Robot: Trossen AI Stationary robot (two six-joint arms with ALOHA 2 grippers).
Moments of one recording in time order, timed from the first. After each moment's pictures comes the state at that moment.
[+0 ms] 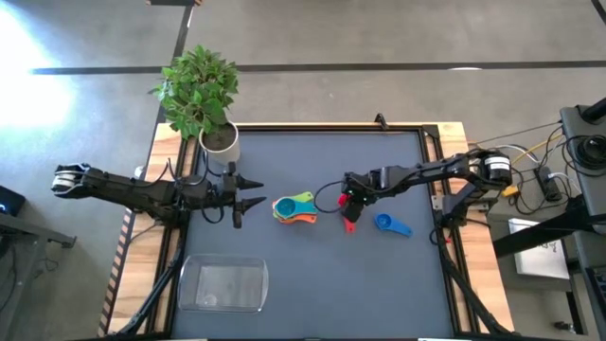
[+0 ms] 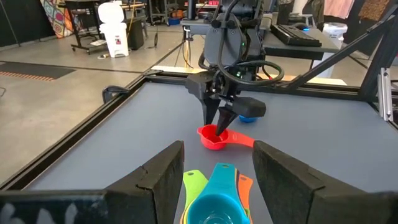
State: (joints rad) left arm -0.07 0.80 0.38 0.25 -0.29 -0.06; right arm -0.14 1.59 0.86 -0.49 0.10 0.51
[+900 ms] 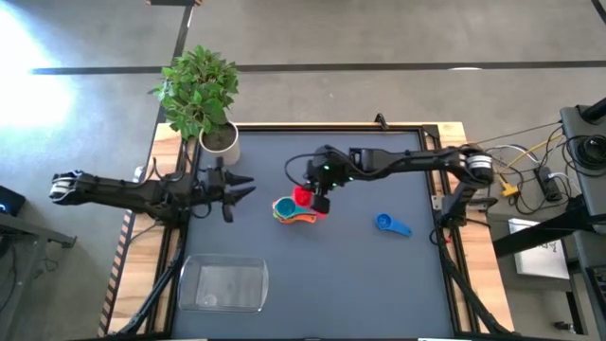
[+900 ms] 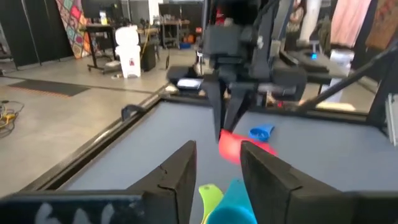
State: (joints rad) left arm -0.04 0.61 0.31 0.24 -0.30 -0.05; right arm -0.16 1.72 1.34 -0.37 -0.12 0.01
